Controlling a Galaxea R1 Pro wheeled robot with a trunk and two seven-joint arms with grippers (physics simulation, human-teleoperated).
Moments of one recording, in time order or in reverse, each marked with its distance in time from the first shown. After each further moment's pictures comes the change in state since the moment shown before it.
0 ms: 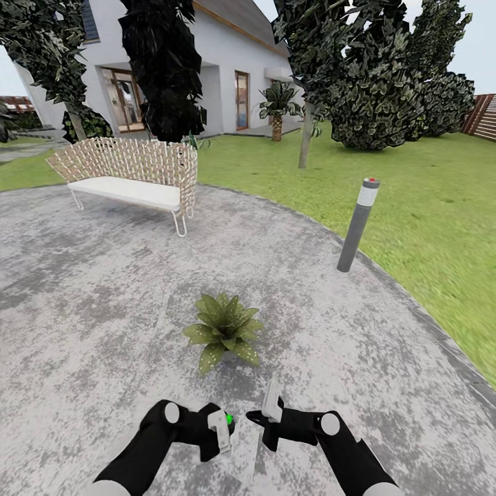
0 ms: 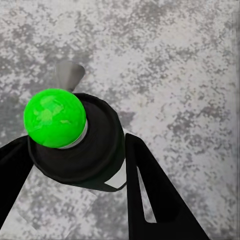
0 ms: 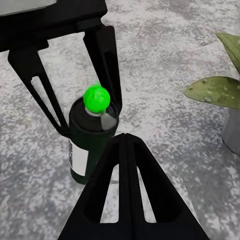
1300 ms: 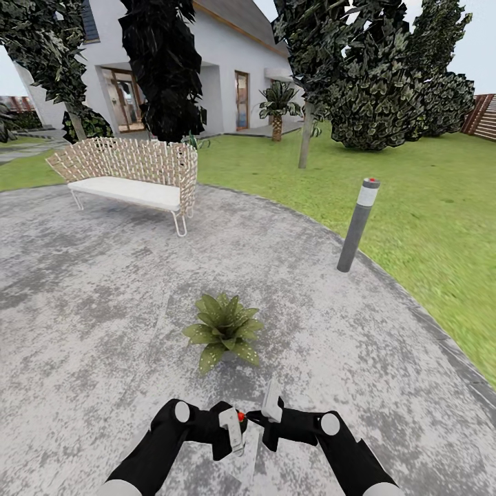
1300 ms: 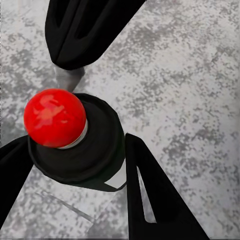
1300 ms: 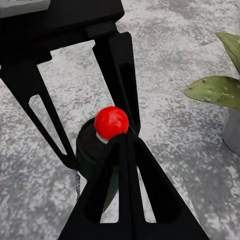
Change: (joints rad) left arm -0.002 -0.051 -0.002 -0.003 0.008 0.001 0.006; right arm 0.000 0.000 0.000 0.001 0.000 0.000 -0.001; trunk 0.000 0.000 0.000
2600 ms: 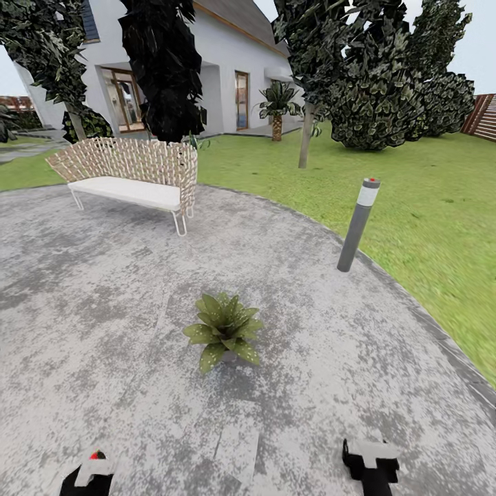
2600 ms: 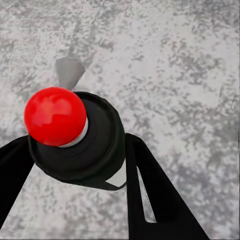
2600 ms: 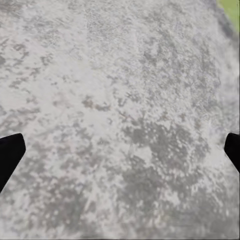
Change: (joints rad) left arm 0.144 0.308 0.582 0.509 0.470 -0.373 0.791; right arm 0.005 -0.148 -0.132 0.669 -0.258 -0.263 -1.318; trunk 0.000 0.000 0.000
